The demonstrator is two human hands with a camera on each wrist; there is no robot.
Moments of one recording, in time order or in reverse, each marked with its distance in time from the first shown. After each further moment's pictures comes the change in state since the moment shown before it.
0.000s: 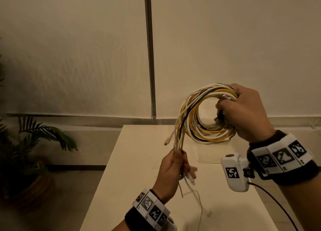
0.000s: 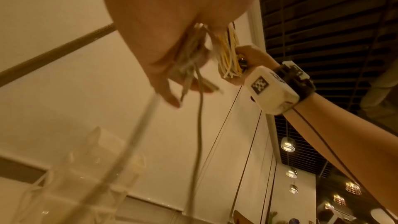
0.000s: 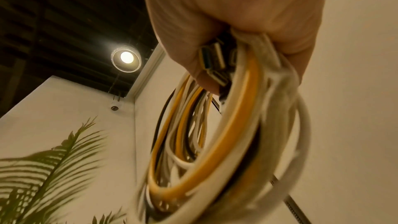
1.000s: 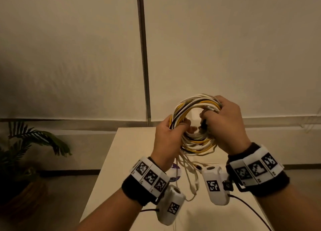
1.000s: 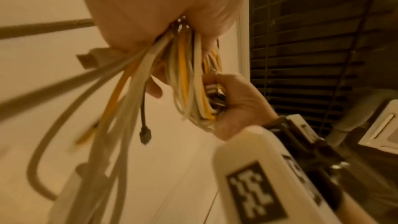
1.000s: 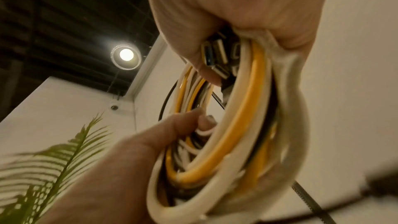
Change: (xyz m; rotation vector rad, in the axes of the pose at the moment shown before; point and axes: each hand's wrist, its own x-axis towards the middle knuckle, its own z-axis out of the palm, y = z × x) left_hand 0.047 0.087 0.031 0.050 0.200 0.021; right_hand -0.023 0.005 0.018 0.079 0.071 -0.003
